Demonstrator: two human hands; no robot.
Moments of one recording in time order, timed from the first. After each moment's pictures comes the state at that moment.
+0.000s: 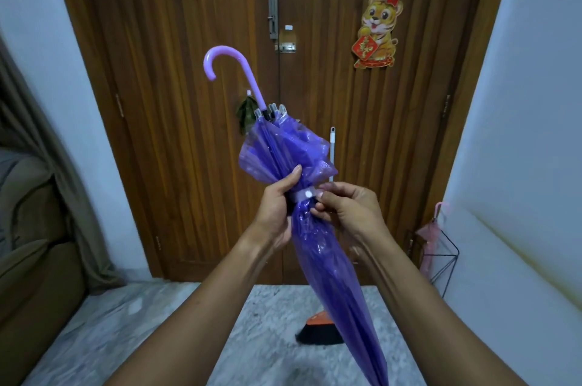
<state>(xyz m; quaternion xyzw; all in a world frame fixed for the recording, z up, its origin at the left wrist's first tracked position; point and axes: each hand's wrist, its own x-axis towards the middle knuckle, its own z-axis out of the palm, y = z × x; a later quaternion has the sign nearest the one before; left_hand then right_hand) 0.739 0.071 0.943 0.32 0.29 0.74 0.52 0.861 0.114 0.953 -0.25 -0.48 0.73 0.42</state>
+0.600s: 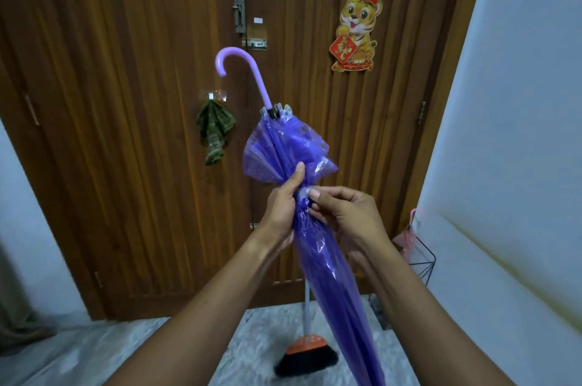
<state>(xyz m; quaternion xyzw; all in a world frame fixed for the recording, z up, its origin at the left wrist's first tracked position) 0.647 0.210 0.935 0.36 0.33 0.72 0.50 0.773 0.216 0.955 -0.29 -0.48 0.68 0.47</state>
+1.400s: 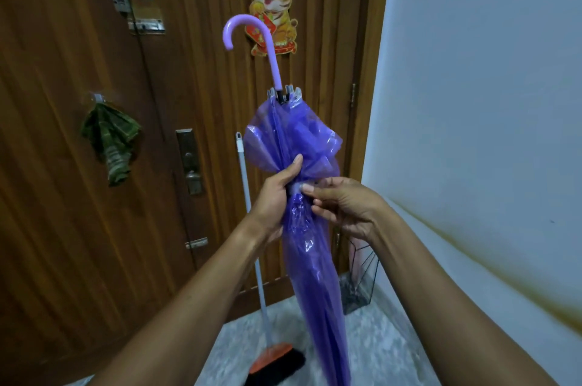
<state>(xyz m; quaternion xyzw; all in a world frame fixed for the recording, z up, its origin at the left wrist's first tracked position) 0.720 0.344 0.939 0.43 0.24 0.60 0.63 0.858 0.360 0.951 -0.36 -0.44 0.72 0.41</state>
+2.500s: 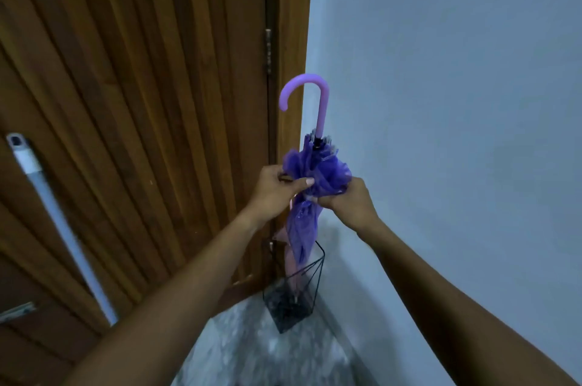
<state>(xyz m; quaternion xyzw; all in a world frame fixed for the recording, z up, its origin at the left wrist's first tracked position) 0.917 0.844 0.809 0.60 0.46 0.50 0.43 1.094 0.848 0.789 -0.54 -0.62 0.35 0.45</state>
